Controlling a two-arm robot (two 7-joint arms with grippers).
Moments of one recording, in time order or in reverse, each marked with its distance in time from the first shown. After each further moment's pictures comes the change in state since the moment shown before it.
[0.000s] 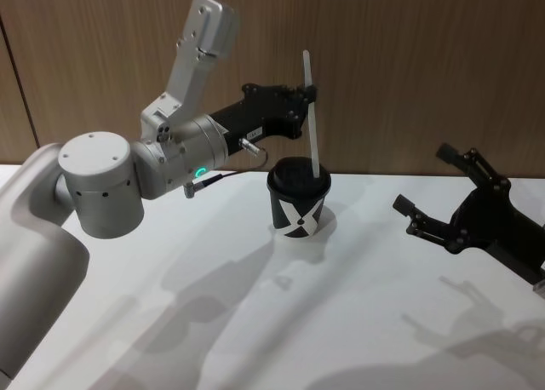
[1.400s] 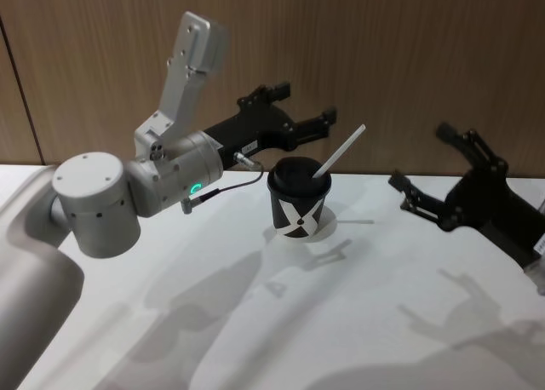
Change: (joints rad) left arm 0.045 0.005 -0.012 -0.010 -0.029 -0.033 -0.006; right arm 0.020 -0.027 -0.004 -0.011 0.011 0.019 -0.034
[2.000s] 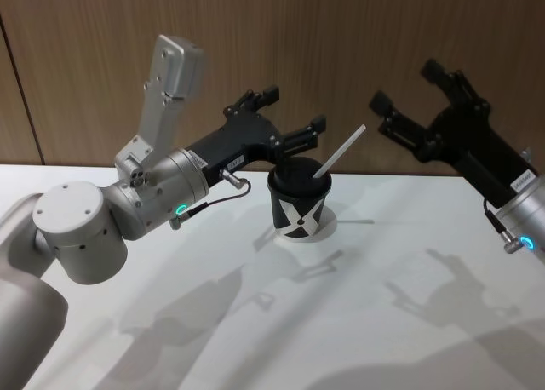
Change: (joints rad) left arm 0.083 0.033 -0.025 -0.057 0.013 -0.116 -0.021; right arm 0.069 -0.092 -0.023 -0.114 0.076 0.238 -0.173
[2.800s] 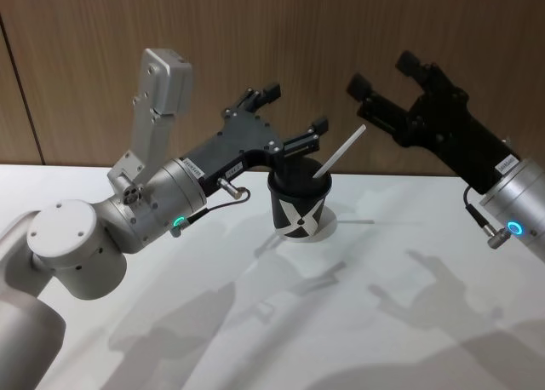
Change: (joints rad) left arm 0.056 -0.003 -0.024 -0.036 0.016 -0.106 -0.032; right arm 0.018 -0.010 -0.027 -0.087 0.096 0.191 -0.061
